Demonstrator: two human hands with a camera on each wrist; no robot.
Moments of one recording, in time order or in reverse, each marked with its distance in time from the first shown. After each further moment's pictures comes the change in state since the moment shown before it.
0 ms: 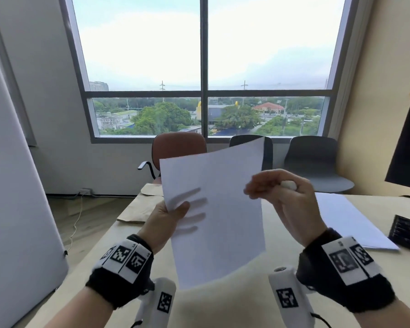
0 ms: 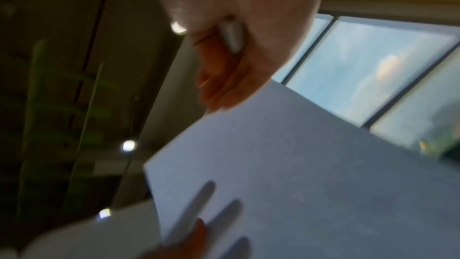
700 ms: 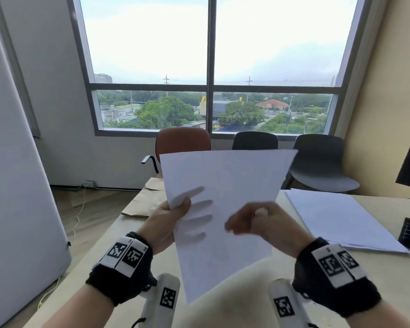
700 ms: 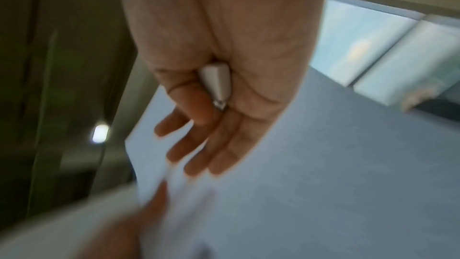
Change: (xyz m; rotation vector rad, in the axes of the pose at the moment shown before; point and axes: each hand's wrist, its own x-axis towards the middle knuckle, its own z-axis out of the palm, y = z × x) left_hand -0.001 -0.008 -0.016 -0.357 -0.077 -0.144; right_hand -0.006 0.040 0.011 -0.069 -0.401 0.496
